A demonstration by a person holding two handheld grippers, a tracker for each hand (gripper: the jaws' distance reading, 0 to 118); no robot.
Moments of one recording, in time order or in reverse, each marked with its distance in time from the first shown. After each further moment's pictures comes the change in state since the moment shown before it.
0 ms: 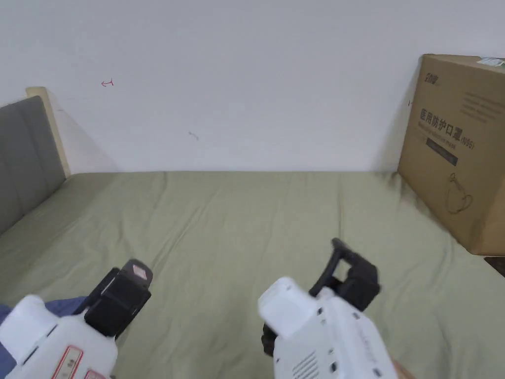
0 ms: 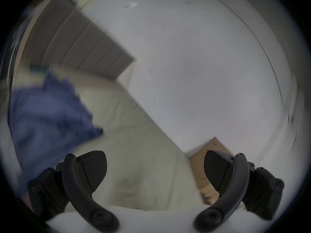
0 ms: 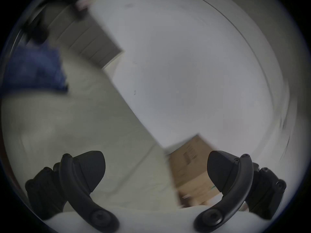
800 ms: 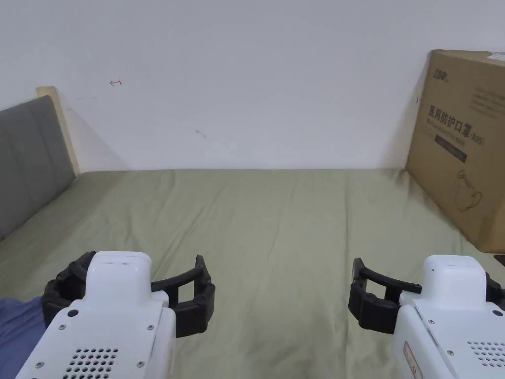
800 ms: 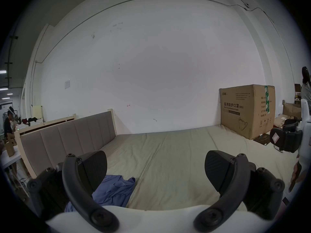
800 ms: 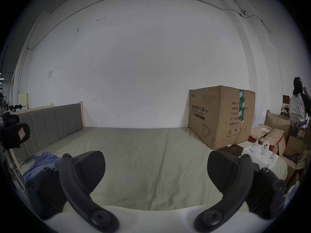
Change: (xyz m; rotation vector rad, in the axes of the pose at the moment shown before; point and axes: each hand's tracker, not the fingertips) left arm 0.064 -0.022 0.020 0.093 0.031 -0.832; right arm 0.084 -0.052 0.025 0.005 -0.031 -0.743
